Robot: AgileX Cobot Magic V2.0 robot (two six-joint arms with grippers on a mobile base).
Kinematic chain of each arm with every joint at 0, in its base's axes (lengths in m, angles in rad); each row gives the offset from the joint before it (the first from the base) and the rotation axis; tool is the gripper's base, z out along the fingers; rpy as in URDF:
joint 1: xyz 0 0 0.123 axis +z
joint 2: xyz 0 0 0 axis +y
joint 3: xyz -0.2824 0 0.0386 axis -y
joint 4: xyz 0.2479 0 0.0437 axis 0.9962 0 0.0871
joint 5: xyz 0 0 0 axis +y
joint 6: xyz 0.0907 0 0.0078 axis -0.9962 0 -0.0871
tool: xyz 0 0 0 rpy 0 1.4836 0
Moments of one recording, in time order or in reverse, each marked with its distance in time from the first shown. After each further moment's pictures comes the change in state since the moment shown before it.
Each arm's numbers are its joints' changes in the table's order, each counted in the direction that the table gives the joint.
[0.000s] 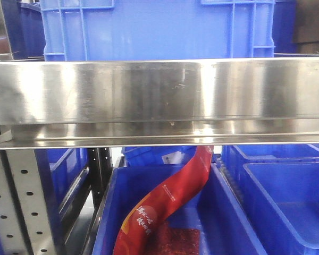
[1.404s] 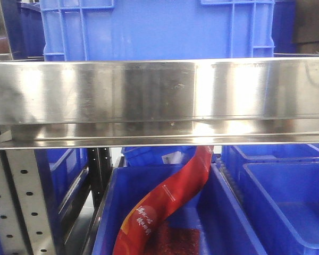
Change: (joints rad) left arm 0.000 0.000 0.000 0.000 0.000 0.000; right arm -0.123 -0.196 -0.577 0.115 -0.623 -0.015
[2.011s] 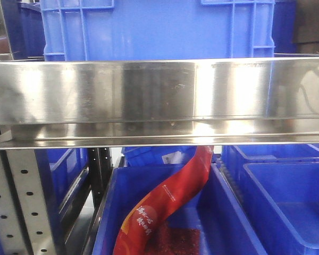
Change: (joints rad) left arm 0.000 0.000 0.000 0.000 0.000 0.000; right arm 0.000 0.000 -0.075 -0.025 0.052 0.000
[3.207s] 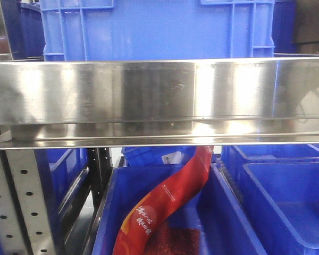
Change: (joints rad) left arm 0.000 0.000 0.000 0.000 0.000 0.000; right arm -0.211 -0.188 -0.048 -0.002 0.087 0.000
